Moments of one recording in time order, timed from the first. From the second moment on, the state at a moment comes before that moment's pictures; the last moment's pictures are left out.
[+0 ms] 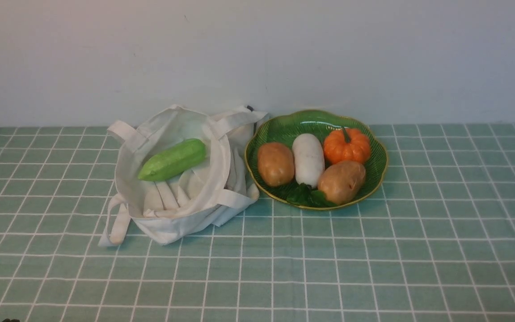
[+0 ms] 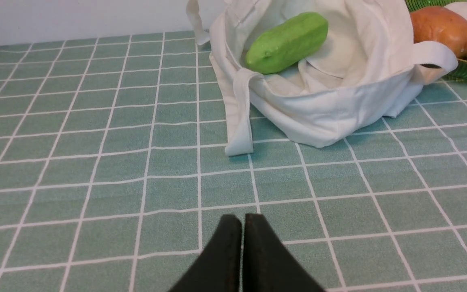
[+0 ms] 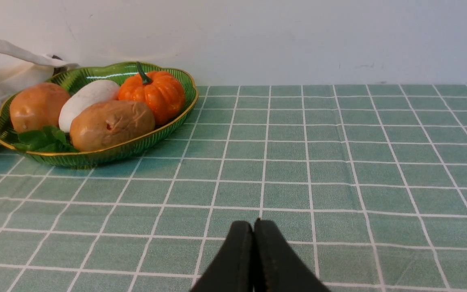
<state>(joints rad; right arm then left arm) 0.05 -0.01 0.02 0.04 0.37 0.01 -0.13 -0.01 0.03 0.02 0.38 -0.04</state>
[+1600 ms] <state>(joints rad) 0.05 -0.01 0.02 0.04 0.37 0.01 -0.13 0.77 -0.62 -0.56 0.73 -0.02</state>
